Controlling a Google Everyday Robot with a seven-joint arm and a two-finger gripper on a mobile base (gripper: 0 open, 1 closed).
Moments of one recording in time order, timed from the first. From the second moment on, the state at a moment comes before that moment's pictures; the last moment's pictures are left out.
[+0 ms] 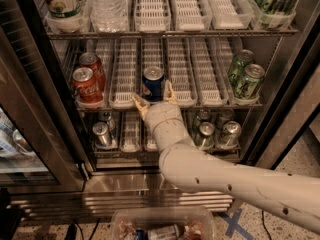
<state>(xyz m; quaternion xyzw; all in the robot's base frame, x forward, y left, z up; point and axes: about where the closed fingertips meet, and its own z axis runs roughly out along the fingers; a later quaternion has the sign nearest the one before) 0.617 0.008 0.833 -0.16 0.67 0.03 0.72</state>
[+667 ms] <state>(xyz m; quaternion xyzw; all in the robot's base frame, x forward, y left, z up) 0.637 0.005 0.838 -0.14 0.68 0.03 0.72</state>
